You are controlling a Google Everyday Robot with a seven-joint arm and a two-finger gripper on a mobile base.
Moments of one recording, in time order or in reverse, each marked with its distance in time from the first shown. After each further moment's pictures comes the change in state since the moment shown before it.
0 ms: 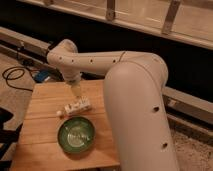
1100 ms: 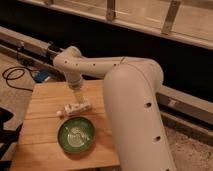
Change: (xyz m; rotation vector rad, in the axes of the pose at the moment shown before) arm -0.001 0.011 0.054 -0.099 -0.048 -0.027
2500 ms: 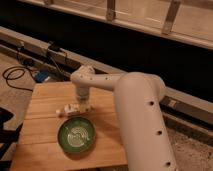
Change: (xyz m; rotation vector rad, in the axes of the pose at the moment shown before) arm -0.009 0.013 0.089 -0.025 -0.219 -0.036
